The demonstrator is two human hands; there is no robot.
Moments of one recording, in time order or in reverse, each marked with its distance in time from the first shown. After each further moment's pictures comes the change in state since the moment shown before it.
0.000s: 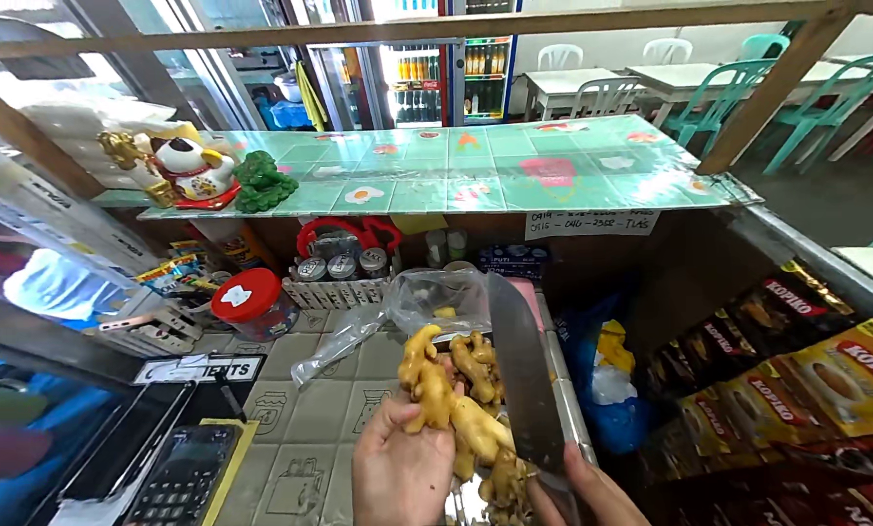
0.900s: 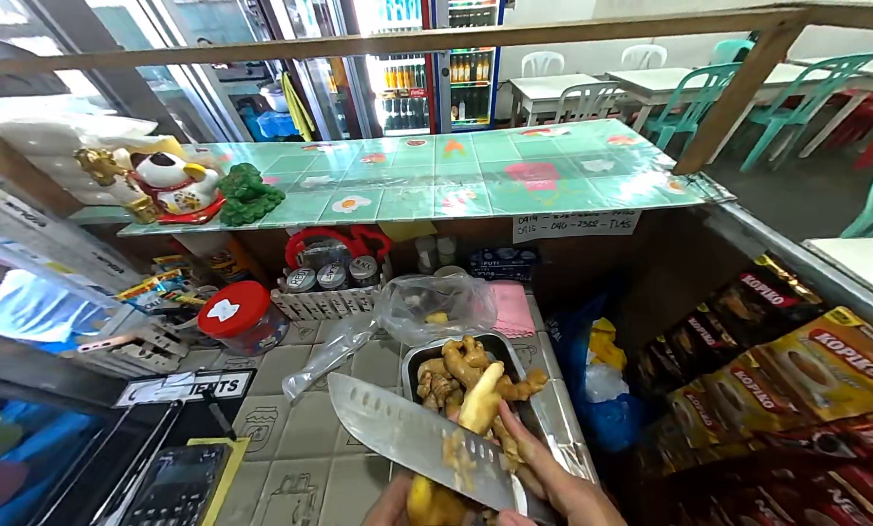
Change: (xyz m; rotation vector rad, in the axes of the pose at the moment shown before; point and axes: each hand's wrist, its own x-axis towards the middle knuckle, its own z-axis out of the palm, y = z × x) left_hand -0.054 0.022 -0.032 0.442 -0.112 -0.351; right_hand -0.004 -0.010 0.024 -1.071 0.144 -0.178
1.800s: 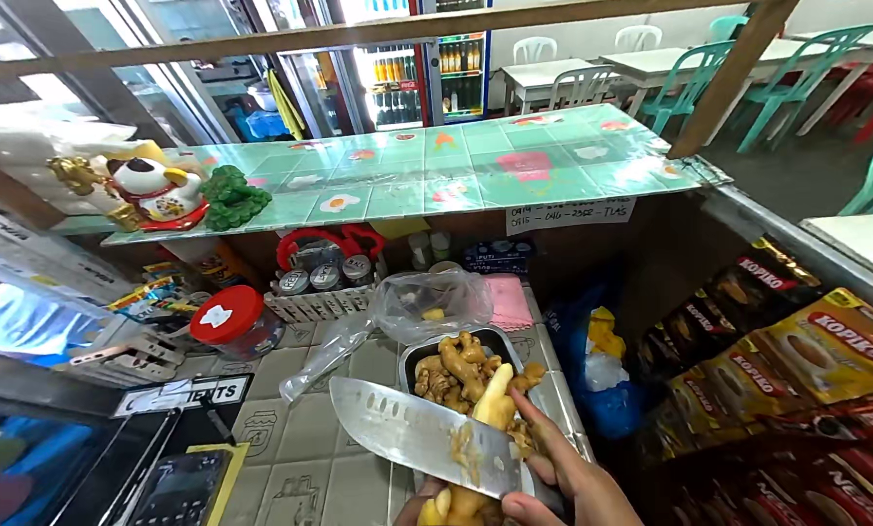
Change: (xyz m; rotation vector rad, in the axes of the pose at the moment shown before) left_hand 0.000 -0.023 0.005 -0.176 -0.157 0.000; right_hand 0.001 0.007 -0.005 -0.017 0.104 0.040
